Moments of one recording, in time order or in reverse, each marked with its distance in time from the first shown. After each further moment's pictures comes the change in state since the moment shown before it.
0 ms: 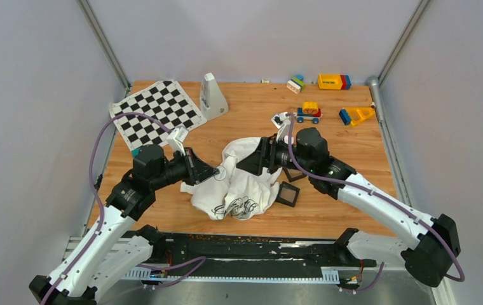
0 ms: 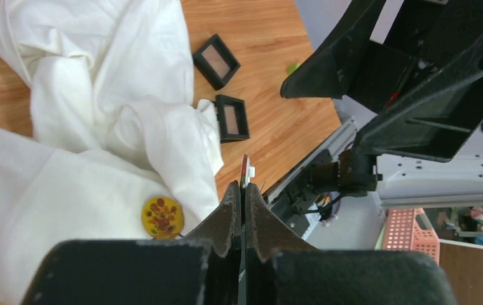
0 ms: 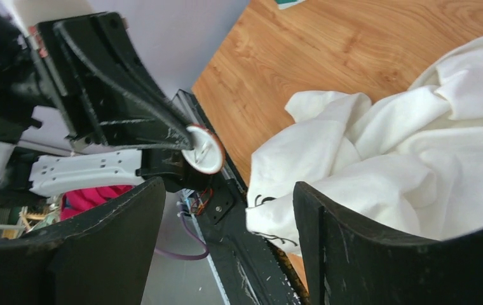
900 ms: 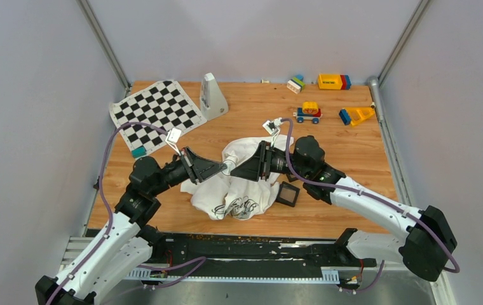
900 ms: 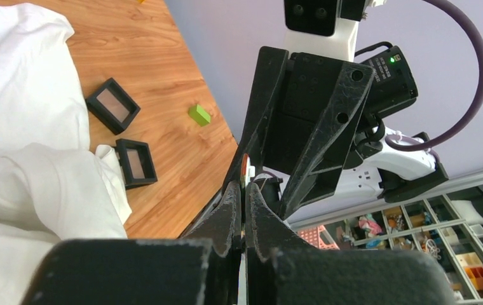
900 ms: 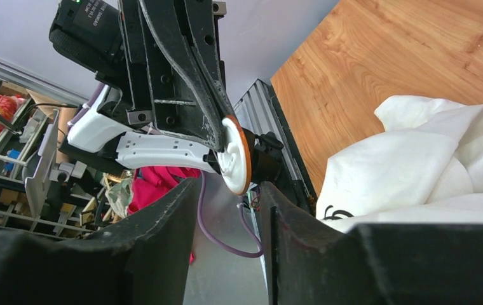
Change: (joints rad) left arm 0.000 -0.072 -0.218 0.544 0.101 -0.372; right arm 0.040 0.008 -0.143 0.393 -0.187 0.194
